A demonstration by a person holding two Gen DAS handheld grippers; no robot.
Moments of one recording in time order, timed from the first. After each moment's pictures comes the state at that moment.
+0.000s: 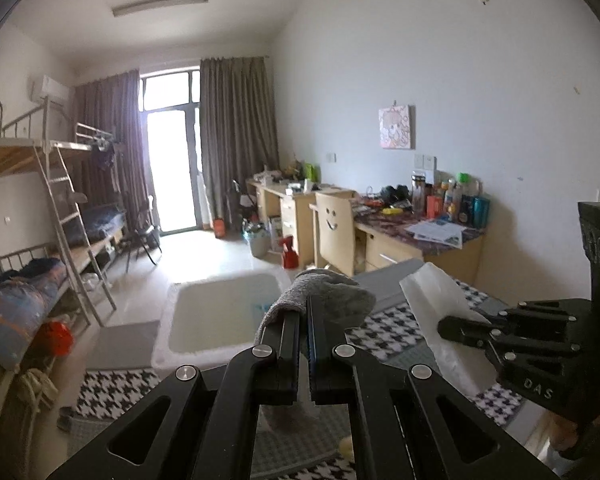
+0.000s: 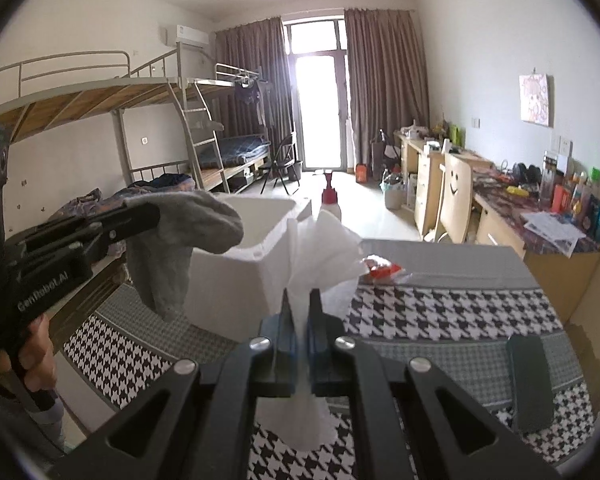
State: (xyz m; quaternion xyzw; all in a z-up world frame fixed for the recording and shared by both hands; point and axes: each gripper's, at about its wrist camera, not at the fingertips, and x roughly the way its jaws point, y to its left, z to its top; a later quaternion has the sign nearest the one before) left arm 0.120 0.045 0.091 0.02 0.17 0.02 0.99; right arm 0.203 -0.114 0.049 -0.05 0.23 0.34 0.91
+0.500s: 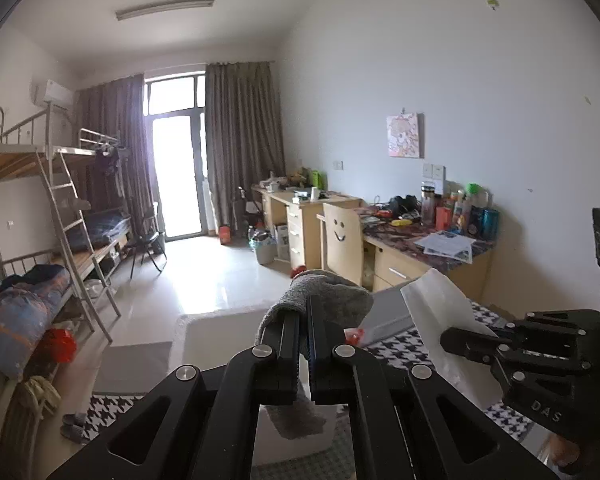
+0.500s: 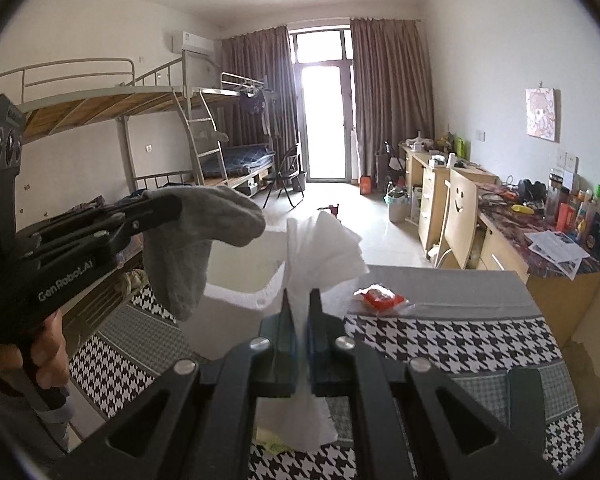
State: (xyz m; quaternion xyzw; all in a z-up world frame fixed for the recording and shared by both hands) left arm 0.149 0.060 0.117 0.02 0.16 0.03 0.99; right arm 0.223 -0.099 0.075 -0.05 0.22 0.35 0.91
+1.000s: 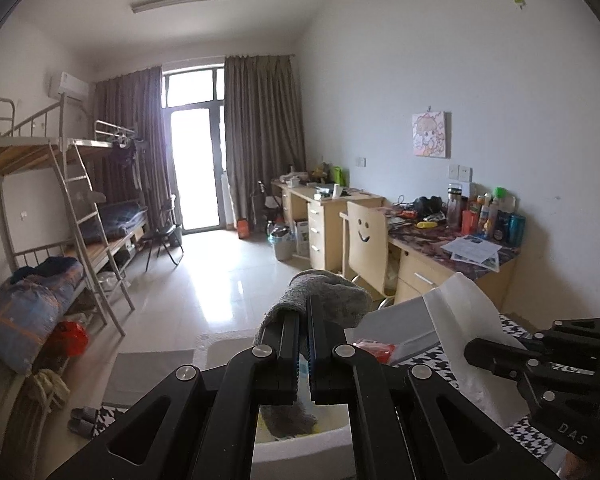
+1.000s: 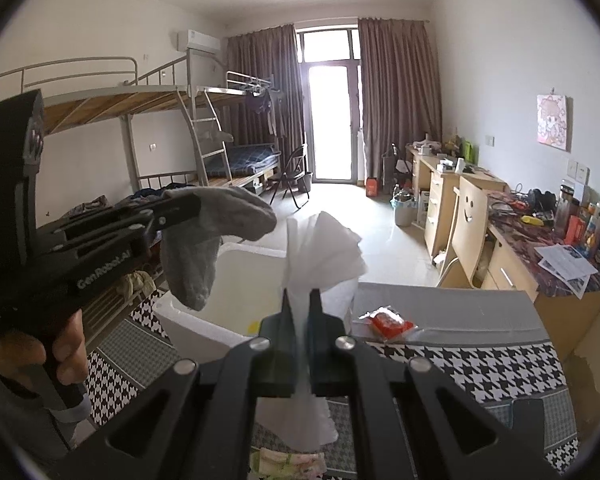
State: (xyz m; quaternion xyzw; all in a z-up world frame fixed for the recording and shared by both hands) left arm 0.188 0.085 0.118 0.01 0.17 0.07 0.98; right arm 0.254 -0.074 0.091 -0.06 0.22 0.36 0.91
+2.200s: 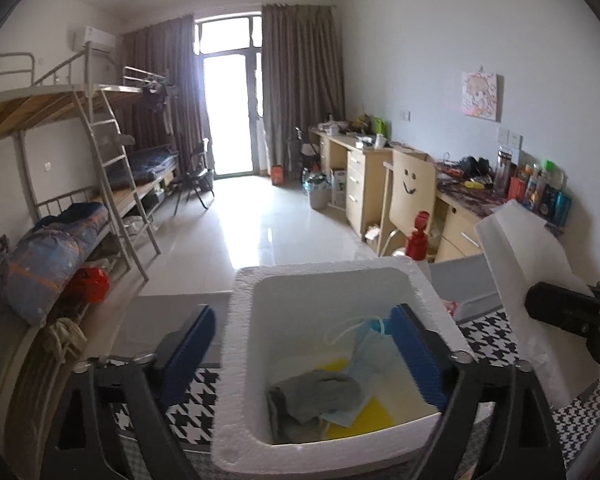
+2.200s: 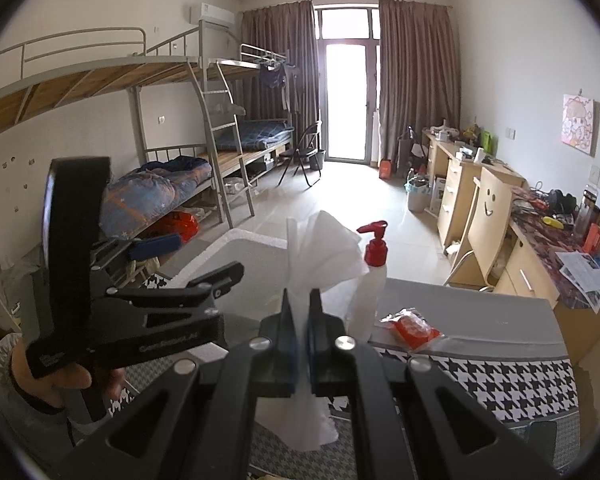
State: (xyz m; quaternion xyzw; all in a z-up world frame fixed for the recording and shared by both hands) left arm 0.221 0.141 0.074 -0.02 0.25 0.14 0.96; right arm 0.282 -0.027 0.077 -0.09 0.25 0.38 0.89
